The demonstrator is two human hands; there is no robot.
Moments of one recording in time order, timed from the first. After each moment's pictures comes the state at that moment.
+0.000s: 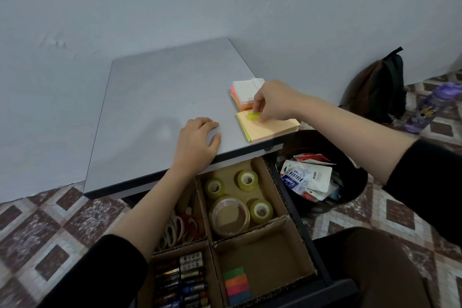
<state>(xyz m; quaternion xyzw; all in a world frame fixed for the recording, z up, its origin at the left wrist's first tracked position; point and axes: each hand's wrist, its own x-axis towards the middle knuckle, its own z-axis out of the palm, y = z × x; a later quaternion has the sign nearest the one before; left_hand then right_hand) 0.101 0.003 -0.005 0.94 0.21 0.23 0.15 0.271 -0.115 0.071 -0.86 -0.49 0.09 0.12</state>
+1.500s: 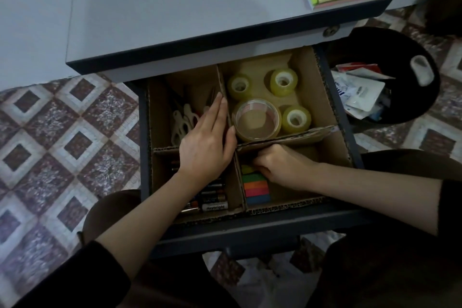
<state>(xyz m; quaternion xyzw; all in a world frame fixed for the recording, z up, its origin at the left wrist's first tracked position) -0.025 -0.065 -0.121 0.95 0.24 0.17 0.08 0.105 -0.188 -0.144 -0.67 -0.69 0.27 0.07</state>
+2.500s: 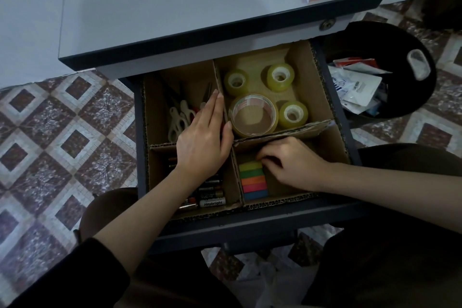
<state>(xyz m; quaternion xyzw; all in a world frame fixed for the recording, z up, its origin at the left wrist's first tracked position) -0.025 -0.066 -0.123 0.95 0.24 0.16 0.08 0.104 -0.210 -0.120 -0.73 -0.59 0.28 0.22</state>
